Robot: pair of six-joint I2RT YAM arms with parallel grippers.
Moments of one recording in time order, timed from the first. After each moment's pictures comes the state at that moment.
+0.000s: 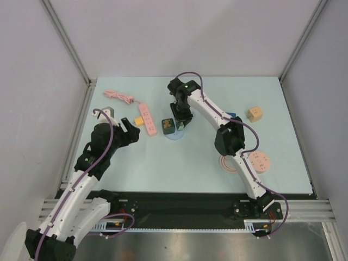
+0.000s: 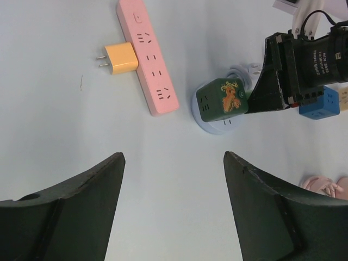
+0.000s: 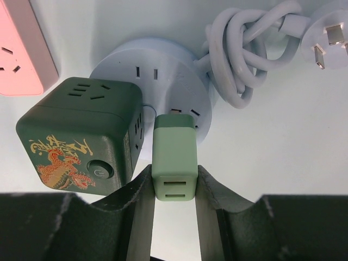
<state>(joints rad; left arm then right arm) -0.30 0.74 0.70 -0.39 -0.10 -0.51 0.65 2.53 2.54 -1.34 -0.07 0.32</state>
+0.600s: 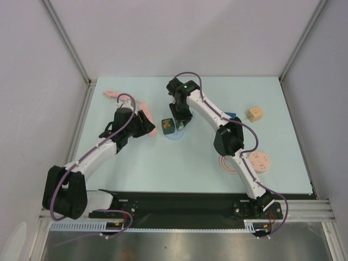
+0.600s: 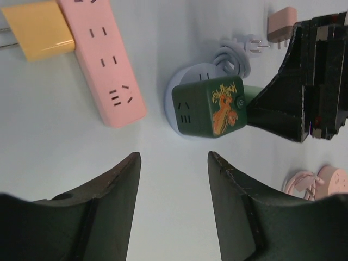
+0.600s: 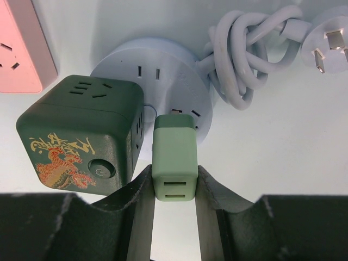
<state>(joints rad) -0.30 1.26 0.76 -0.11 0.10 -0.62 0.66 2.55 2.58 -1.35 -0.05 0.30</state>
